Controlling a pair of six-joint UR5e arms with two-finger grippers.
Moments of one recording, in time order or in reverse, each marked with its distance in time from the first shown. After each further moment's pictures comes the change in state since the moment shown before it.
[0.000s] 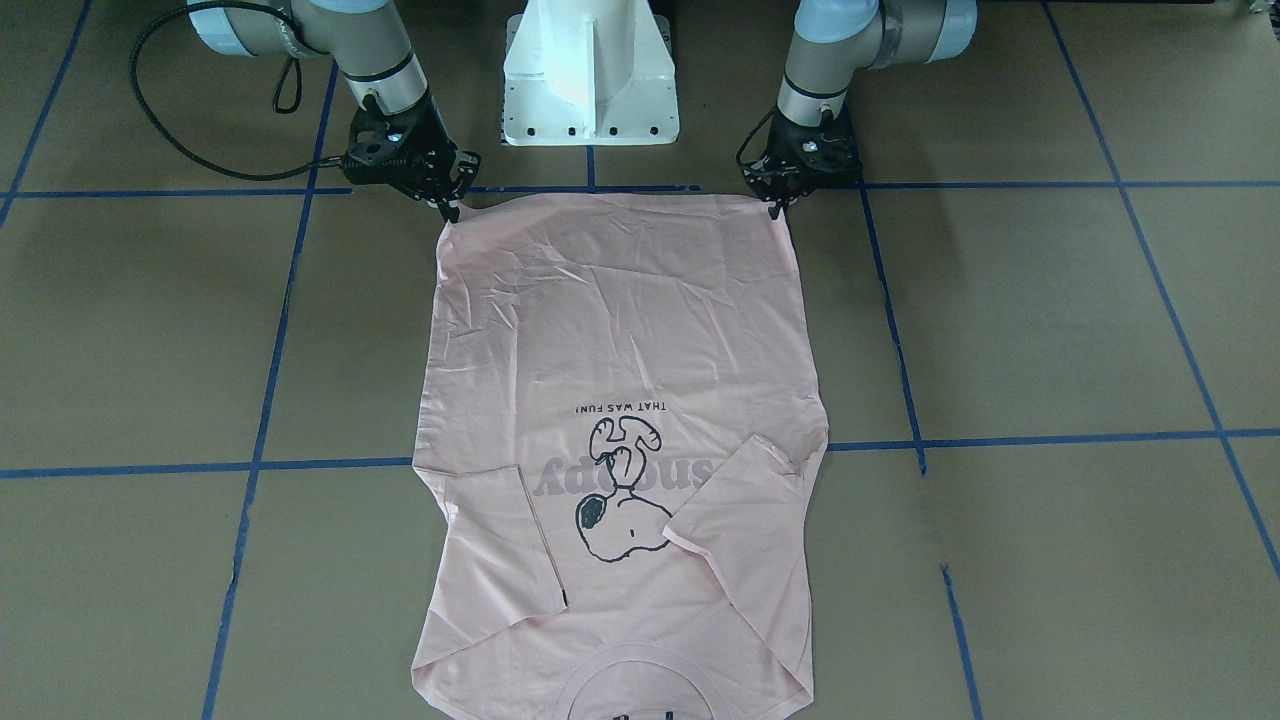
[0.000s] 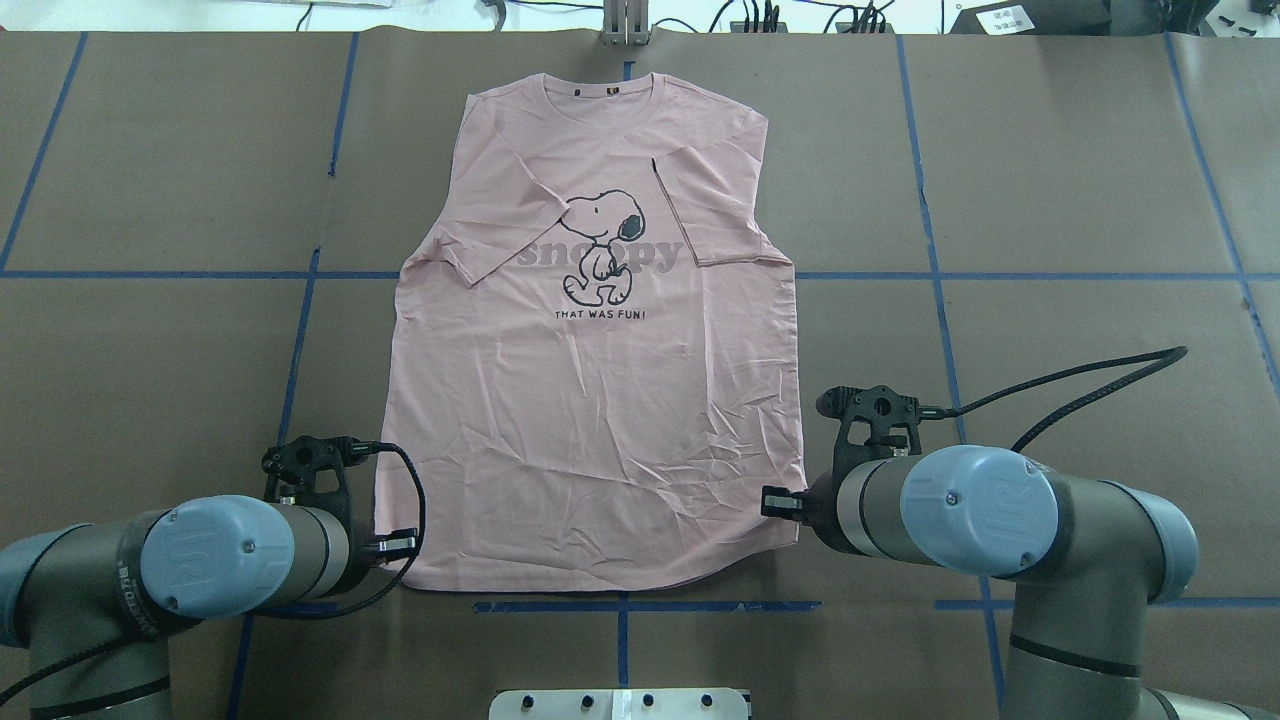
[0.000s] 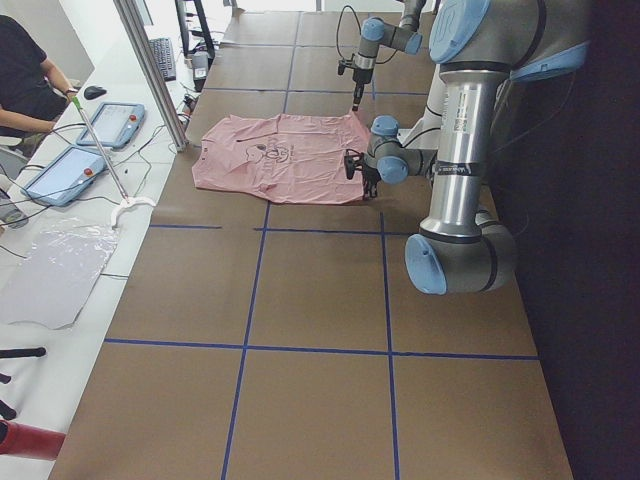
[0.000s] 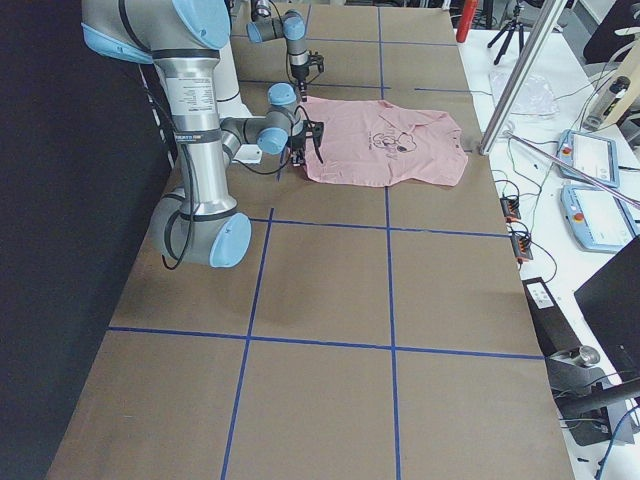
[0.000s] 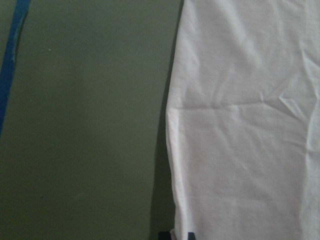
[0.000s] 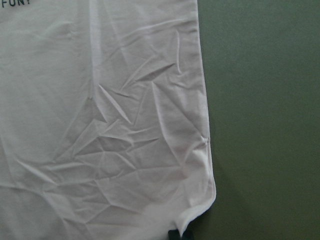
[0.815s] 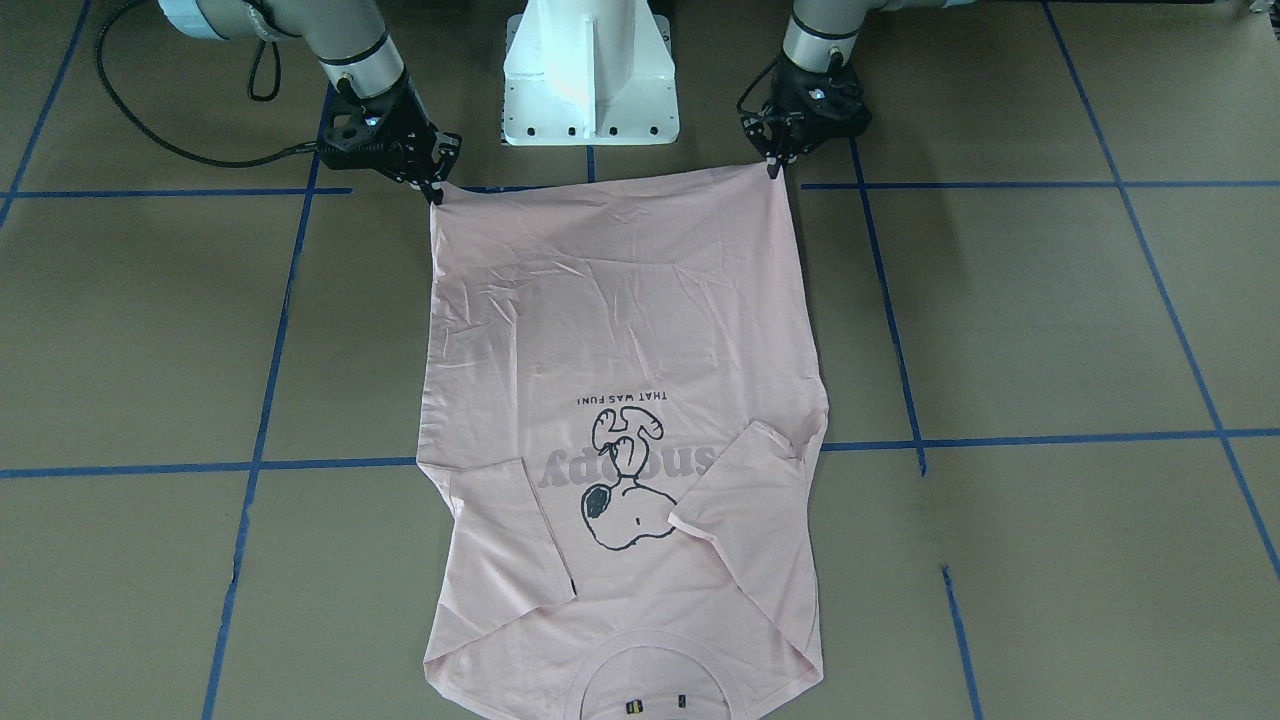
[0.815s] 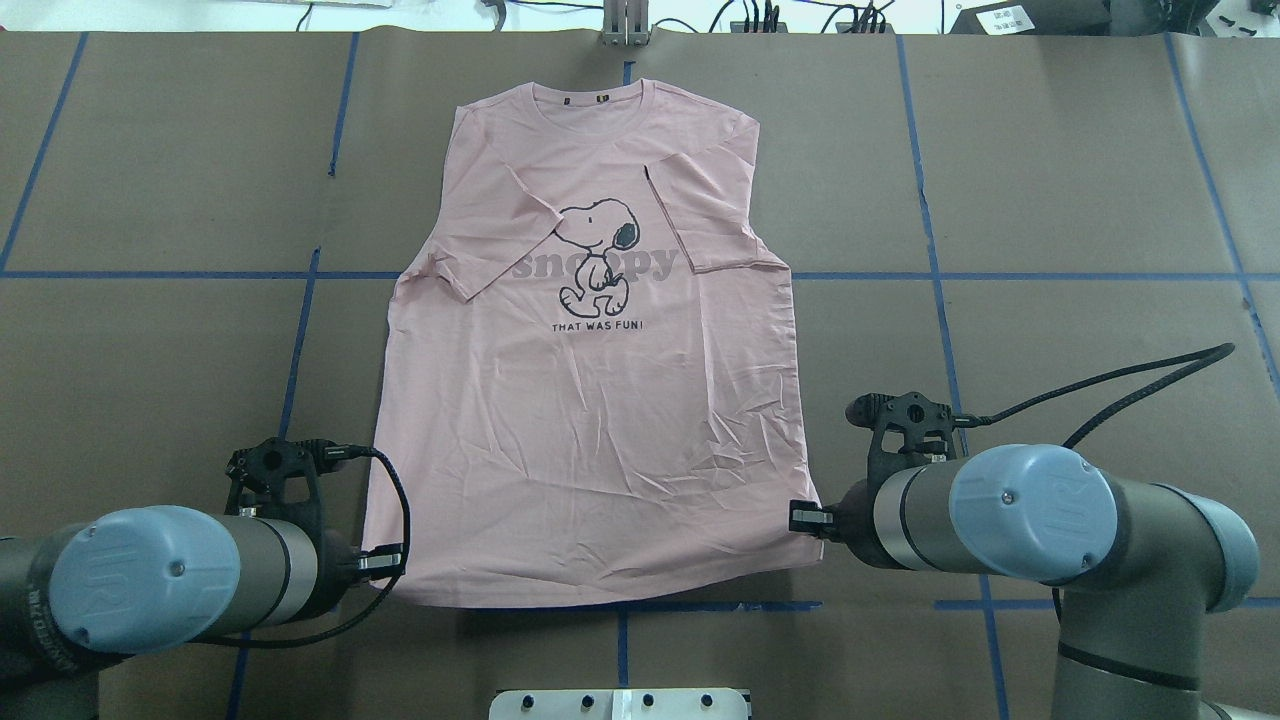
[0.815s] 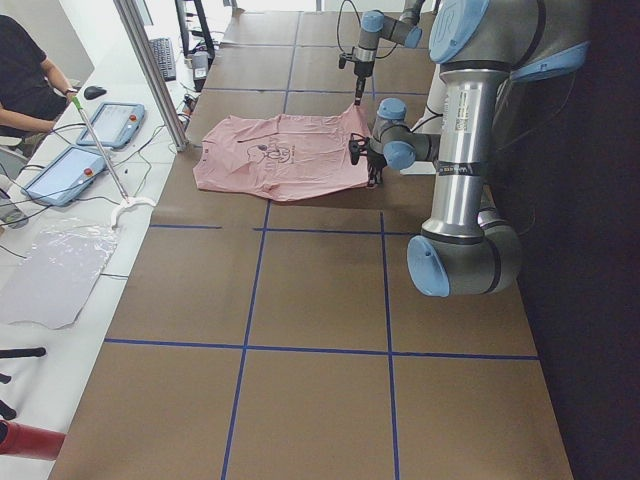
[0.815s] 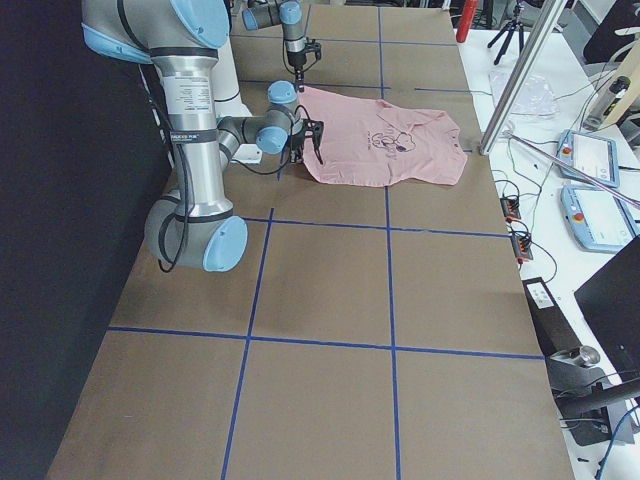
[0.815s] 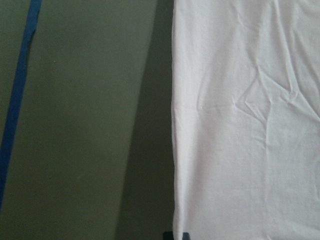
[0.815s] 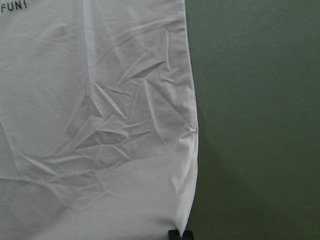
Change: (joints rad) left arm 0.028 0.023 -0.221 0.157 -0.011 -0.002; right arm -0.012 -0.080 0.086 -0.006 0.064 -0.002
